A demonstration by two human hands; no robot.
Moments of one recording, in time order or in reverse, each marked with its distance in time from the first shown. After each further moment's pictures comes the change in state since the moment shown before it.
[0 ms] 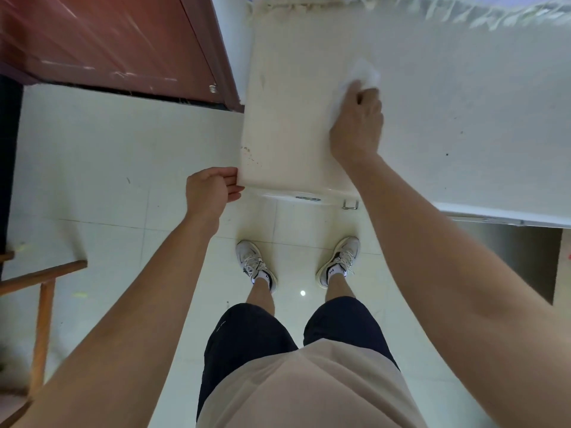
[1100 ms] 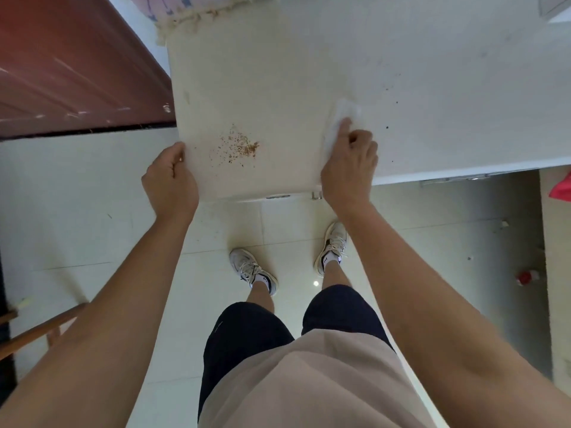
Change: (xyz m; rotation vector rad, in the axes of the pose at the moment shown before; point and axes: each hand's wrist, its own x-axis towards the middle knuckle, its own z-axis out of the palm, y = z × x) left_hand 0.002 0.029 0.048 0.498 0.165 0.605; right_hand -0.079 0.092 0.012 0.098 0.128 0.202
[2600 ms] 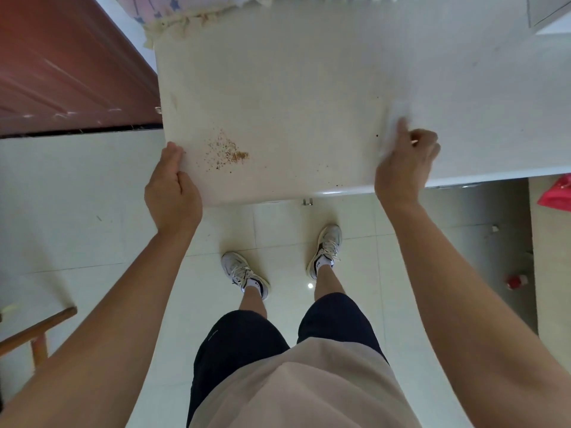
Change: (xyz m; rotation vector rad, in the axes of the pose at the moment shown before) left_hand -0.016 -0.006 0.017 0.122 0.007 0.170; right_hand 0.037 0.087 -0.028 0.144 0.139 0.138
